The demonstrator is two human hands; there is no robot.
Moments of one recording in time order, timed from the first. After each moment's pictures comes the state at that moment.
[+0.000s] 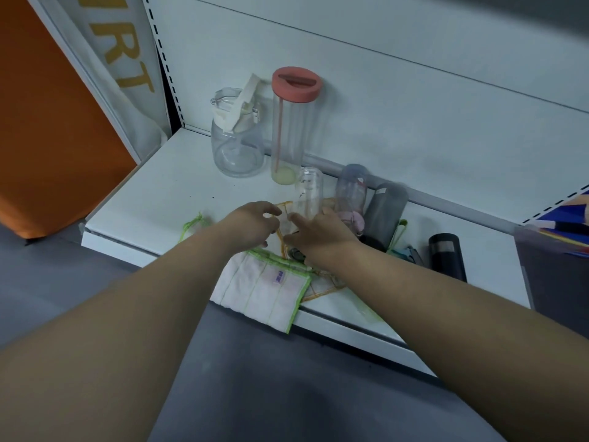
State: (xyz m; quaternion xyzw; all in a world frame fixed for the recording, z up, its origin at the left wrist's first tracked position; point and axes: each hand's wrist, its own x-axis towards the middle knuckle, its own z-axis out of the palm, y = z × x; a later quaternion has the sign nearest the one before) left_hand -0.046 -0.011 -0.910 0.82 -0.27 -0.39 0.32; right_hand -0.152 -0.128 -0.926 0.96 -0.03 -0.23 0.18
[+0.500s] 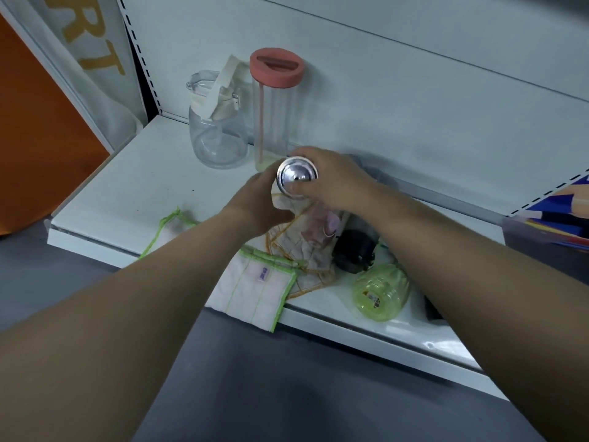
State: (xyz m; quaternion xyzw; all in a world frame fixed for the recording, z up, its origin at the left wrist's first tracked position) left_hand -0.045 -0.054 -0.928 0.82 -0.39 -0.23 0.33; right_hand -0.142 -0.185 -0.874 0.94 -0.20 0.03 -0.29
